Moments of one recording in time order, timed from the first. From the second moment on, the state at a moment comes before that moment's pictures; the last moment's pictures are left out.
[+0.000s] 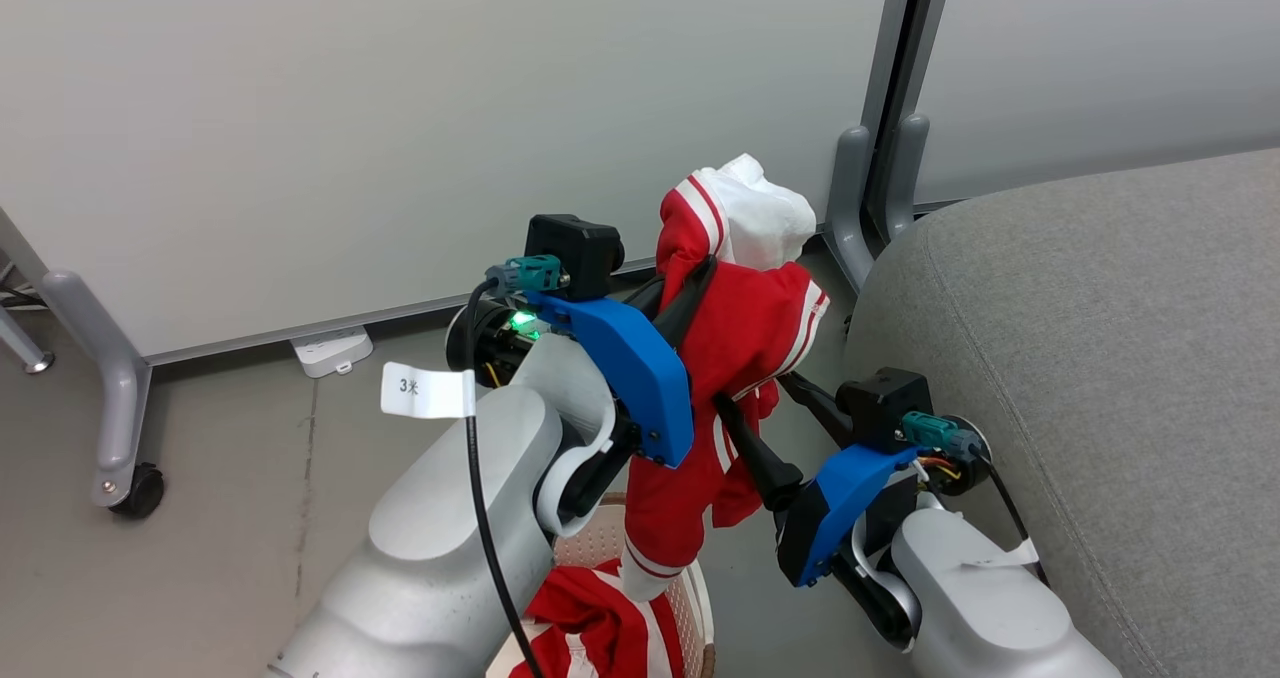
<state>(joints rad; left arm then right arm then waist) -0.72 0.05 -0.73 0.57 -0.77 -0.08 0.10 -0.56 -0.07 0.55 0.80 0.43 0.13 -0.22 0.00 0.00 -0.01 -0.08</state>
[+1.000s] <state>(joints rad) -0.72 0.05 -0.76 0.59 -0.80 -0.08 0.10 -0.69 -0.06 0.79 0.82 0.53 0.13 -0.26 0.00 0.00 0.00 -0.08</state>
